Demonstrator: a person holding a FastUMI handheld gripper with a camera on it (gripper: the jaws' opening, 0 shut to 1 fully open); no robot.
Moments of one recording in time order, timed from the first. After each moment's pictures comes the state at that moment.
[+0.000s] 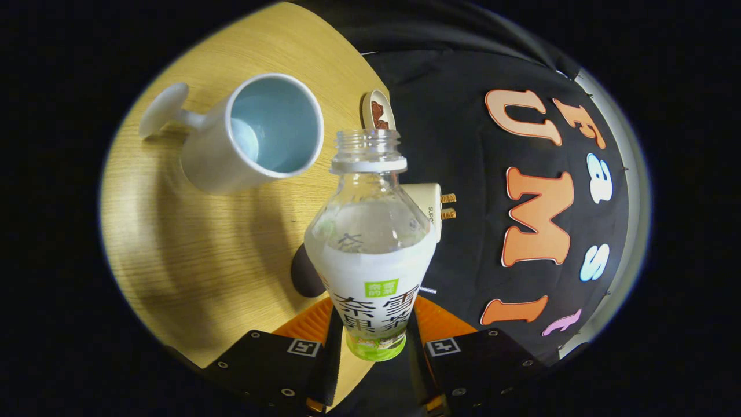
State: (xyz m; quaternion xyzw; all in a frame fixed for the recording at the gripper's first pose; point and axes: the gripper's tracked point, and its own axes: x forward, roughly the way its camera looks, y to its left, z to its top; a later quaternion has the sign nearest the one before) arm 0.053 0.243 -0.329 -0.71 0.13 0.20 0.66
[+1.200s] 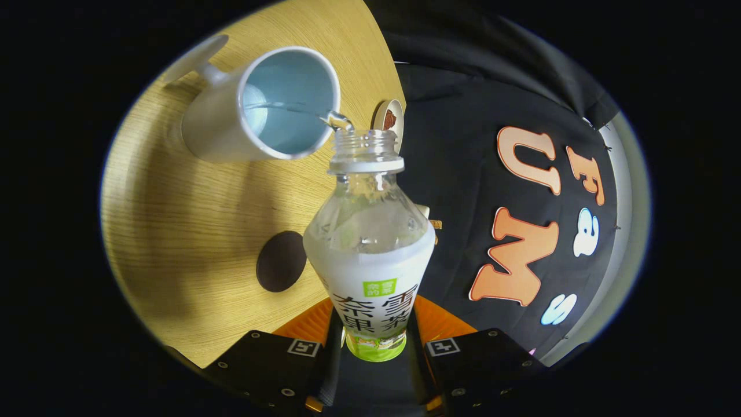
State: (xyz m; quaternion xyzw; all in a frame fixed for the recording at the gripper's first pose) arm 0.073 0.259 -0.314 -0.78 0.05 0.22 0.59
